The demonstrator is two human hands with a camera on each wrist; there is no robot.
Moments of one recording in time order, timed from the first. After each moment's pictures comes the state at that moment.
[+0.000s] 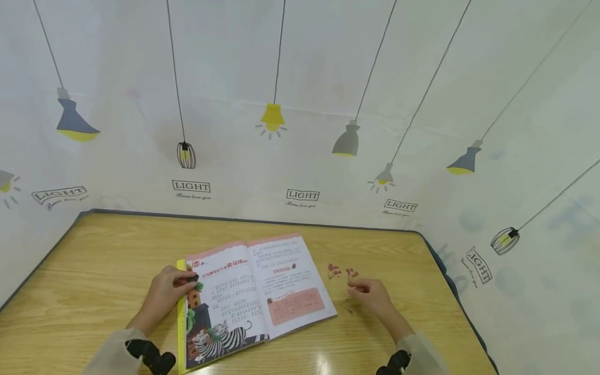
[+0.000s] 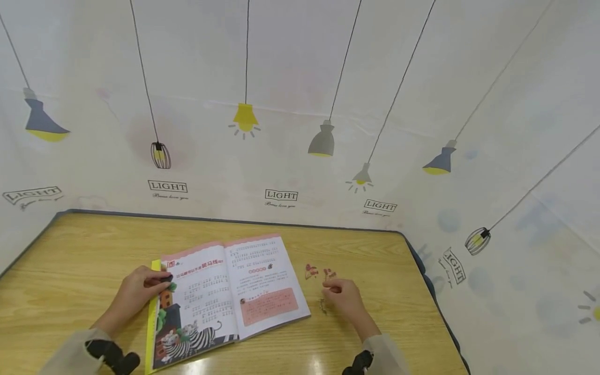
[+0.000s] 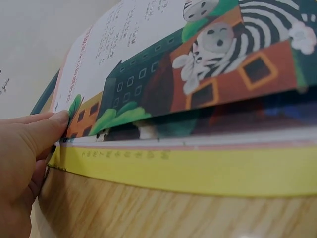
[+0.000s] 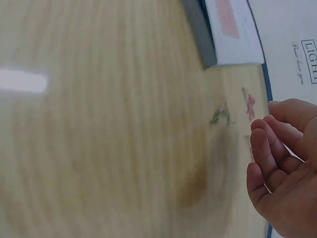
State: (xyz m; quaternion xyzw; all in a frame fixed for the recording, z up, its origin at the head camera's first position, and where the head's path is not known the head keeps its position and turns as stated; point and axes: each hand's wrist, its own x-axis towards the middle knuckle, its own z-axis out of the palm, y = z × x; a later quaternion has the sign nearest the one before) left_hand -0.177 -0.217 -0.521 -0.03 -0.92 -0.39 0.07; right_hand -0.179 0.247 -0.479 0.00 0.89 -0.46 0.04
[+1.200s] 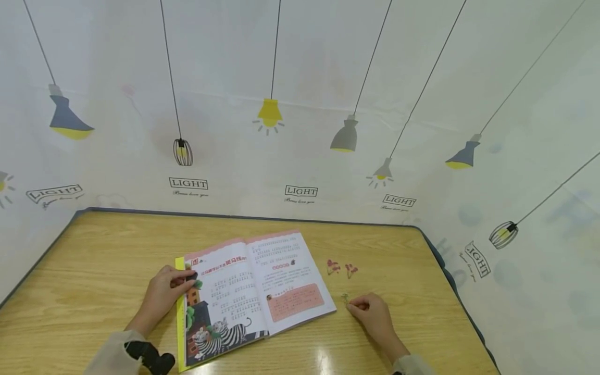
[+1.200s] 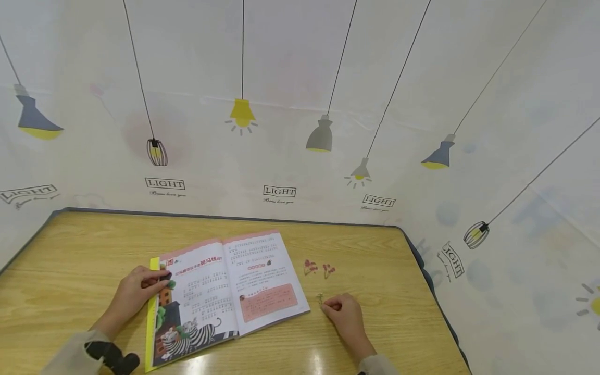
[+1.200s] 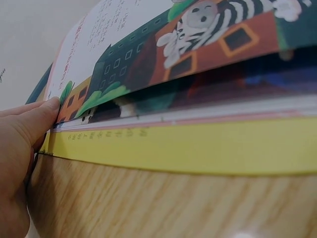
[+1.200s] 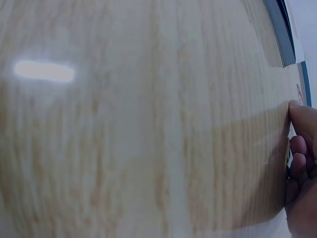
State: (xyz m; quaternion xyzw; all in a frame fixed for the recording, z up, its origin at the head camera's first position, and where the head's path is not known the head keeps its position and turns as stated) left_hand -0.175 -0.218 -0.528 -0.01 -0.91 -0.40 0.07; right_hand -0.147 0.249 -0.521 0.02 0.93 -0.38 -0.04
